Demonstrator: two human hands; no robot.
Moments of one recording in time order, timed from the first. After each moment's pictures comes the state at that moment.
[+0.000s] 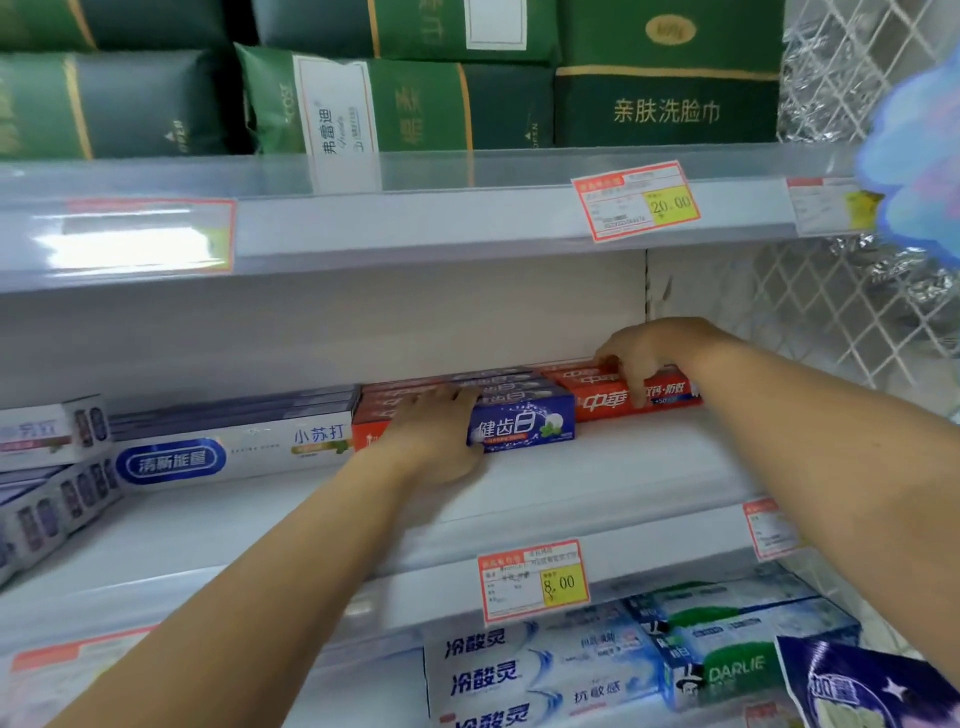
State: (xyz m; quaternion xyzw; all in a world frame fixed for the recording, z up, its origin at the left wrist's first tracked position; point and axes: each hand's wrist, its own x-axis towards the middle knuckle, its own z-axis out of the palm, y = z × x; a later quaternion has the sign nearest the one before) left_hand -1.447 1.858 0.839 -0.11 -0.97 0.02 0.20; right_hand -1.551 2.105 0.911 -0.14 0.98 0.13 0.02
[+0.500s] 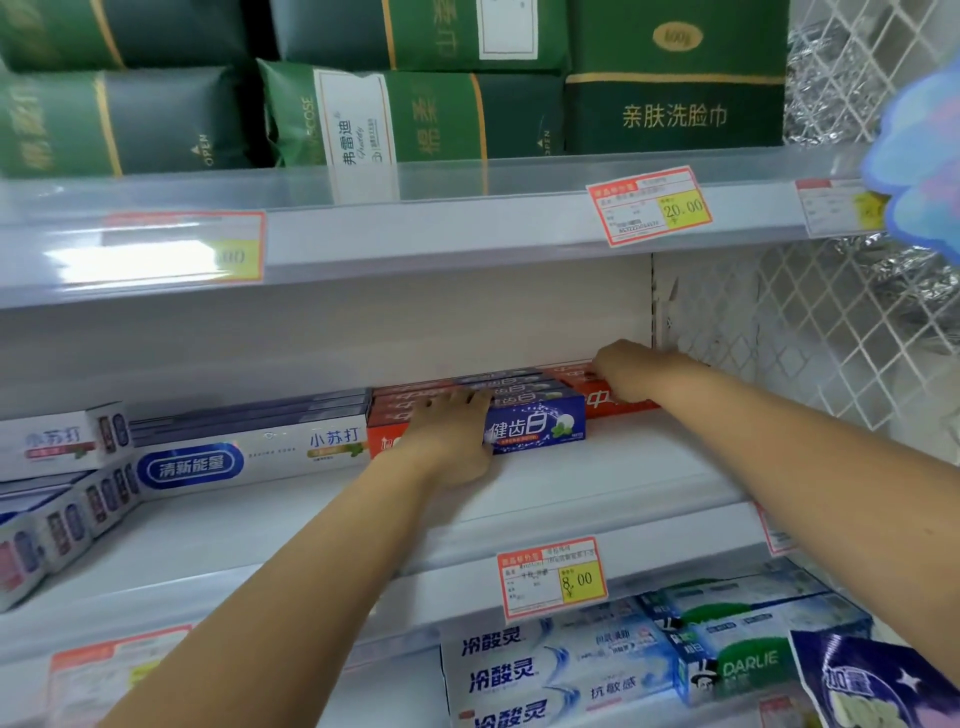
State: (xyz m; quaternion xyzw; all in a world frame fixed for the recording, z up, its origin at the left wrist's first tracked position) left_hand -1.448 1.859 0.839 -0.10 -0.98 0.04 0.17; right_hand -1.549 2.083 0.872 -0.15 0.98 0.05 -0.11
